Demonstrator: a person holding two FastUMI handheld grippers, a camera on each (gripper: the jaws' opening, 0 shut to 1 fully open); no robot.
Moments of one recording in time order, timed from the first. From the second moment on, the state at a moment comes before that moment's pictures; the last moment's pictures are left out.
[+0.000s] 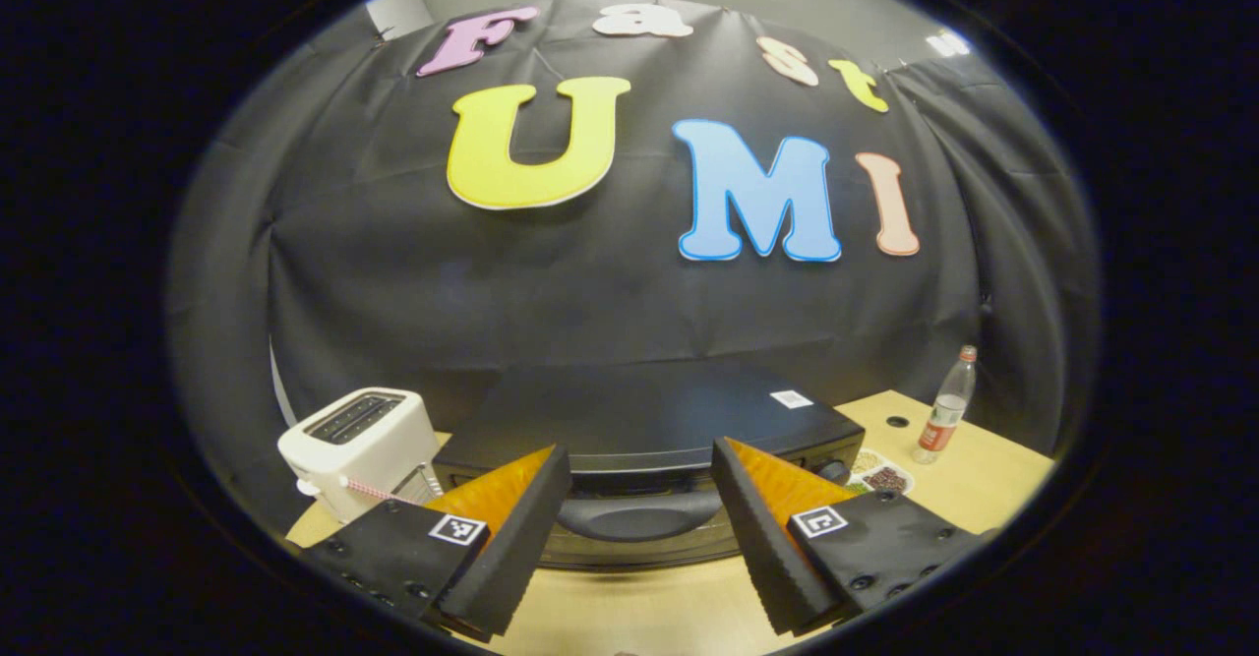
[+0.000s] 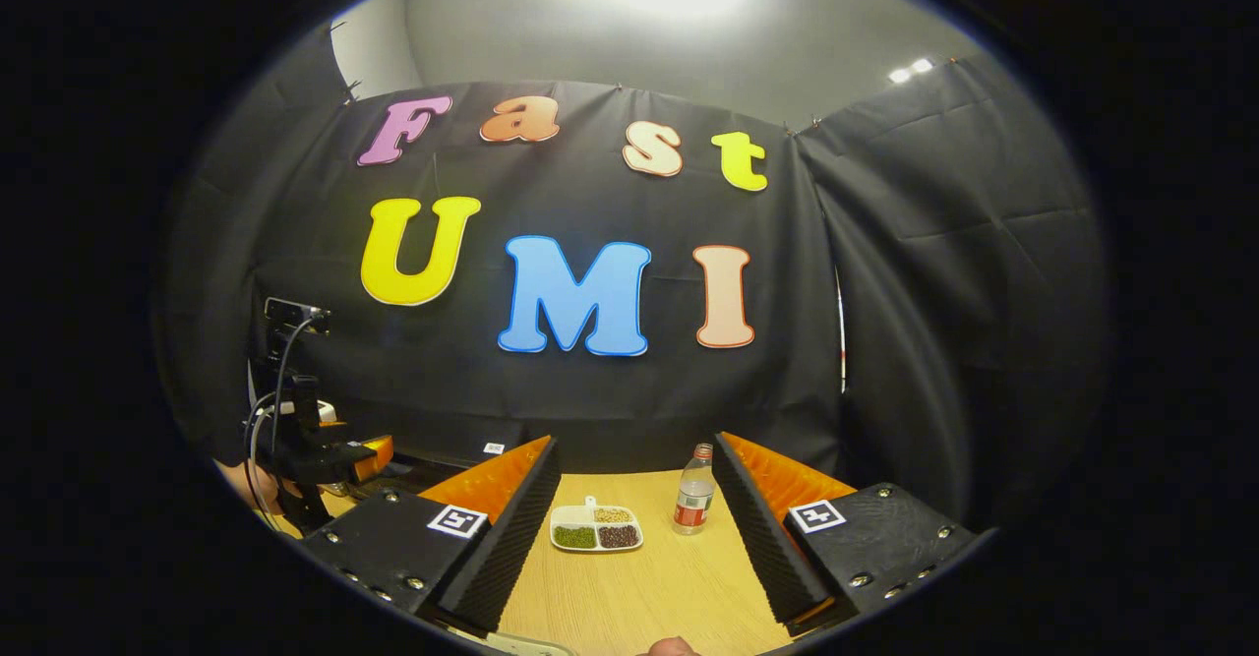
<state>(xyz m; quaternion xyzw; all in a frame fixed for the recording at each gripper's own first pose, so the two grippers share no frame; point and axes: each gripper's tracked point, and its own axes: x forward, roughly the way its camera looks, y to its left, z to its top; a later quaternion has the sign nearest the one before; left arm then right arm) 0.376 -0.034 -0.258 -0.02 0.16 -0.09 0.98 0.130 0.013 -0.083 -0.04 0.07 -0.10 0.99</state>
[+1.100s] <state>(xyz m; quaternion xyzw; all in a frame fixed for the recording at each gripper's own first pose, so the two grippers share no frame) 0.324 -0.034 -0.304 0.01 0.18 -0.06 0.98 0.107 -0.005 -0.080 -0.04 0.08 -0.09 0.99</state>
